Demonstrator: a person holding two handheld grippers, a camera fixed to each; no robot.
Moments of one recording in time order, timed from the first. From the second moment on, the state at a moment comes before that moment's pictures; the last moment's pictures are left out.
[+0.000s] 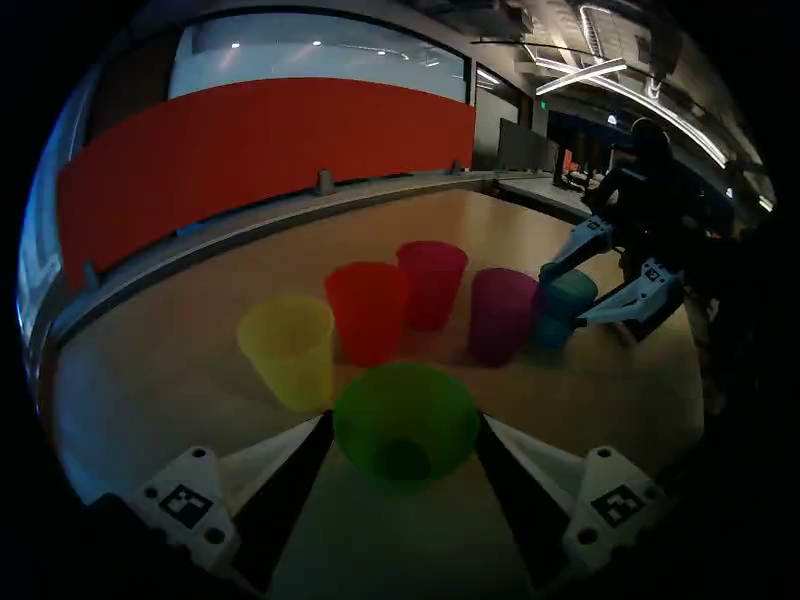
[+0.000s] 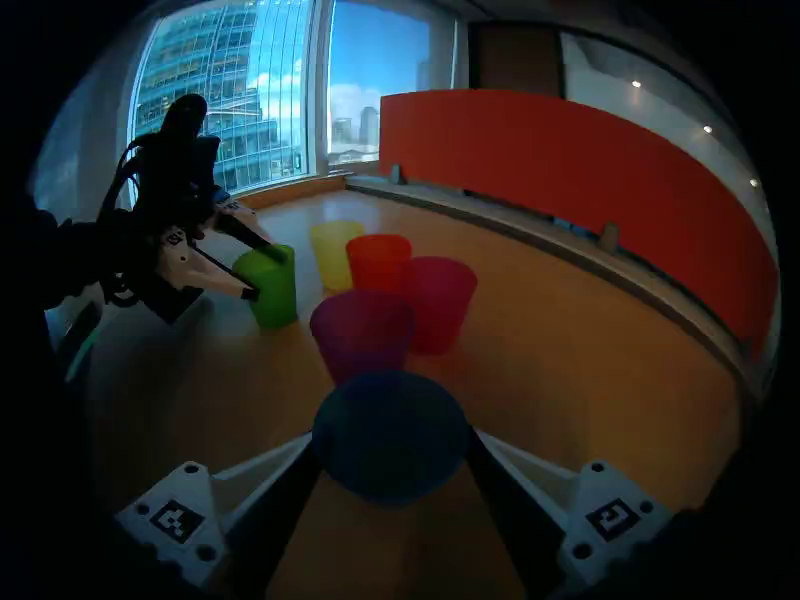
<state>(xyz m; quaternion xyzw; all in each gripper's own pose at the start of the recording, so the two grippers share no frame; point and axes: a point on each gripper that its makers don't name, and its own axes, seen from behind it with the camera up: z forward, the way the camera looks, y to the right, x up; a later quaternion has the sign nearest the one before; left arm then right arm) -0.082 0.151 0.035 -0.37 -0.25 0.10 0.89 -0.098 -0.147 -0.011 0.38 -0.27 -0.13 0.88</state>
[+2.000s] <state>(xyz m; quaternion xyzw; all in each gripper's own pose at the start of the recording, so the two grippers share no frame) 0.044 0.163 0.006 -0.38 -0.11 0.05 0.92 0.035 -0.156 0.001 0.38 -0.13 -0.09 0.91</state>
